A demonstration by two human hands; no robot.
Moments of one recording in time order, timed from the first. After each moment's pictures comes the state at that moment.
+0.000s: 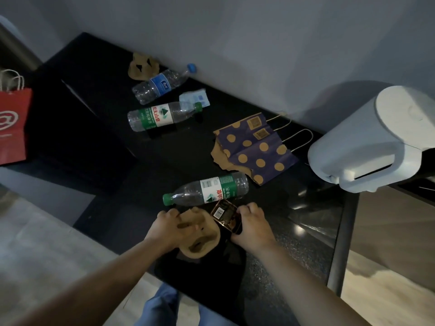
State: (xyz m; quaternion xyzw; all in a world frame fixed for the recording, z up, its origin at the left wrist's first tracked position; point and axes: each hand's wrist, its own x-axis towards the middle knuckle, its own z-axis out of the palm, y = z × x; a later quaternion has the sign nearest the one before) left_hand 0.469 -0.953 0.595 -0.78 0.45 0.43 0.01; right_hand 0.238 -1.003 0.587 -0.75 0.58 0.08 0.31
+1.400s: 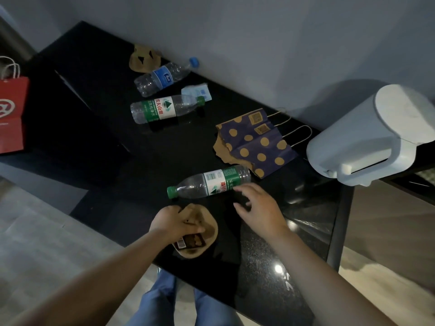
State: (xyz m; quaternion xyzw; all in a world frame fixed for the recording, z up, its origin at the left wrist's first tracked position) left_hand 0.472 -0.944 0.600 -0.76 0.45 0.47 0.01; right_hand 0.239 -1.011 0.629 -0.79 0.52 -0.11 0.32
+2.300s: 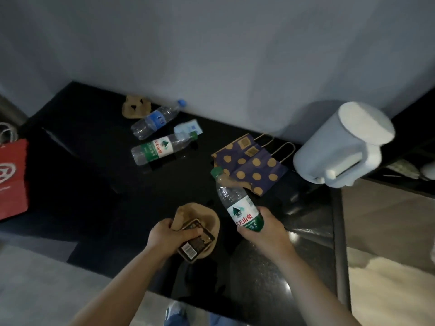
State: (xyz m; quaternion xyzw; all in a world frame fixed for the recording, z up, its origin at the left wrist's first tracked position) left_hand 0.520 -0.958 0.658 -0.75 0.31 0.55 -0.19; right_hand 0.270 -0.976 0.668 -0.57 0.70 -0.14 0.39
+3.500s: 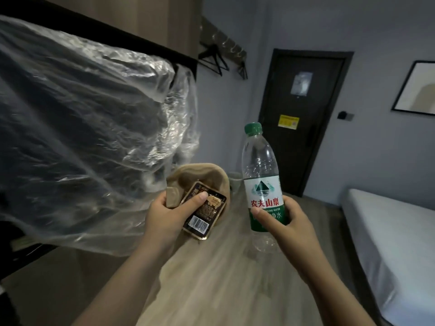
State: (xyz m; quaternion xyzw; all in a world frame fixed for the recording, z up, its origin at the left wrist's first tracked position) left_hand -0.029 -0.657 0.950 -0.06 0.55 0.80 -0.24; right_hand -0.054 -0.437 0.971 -0.15 0.77 -0.61 -0.09
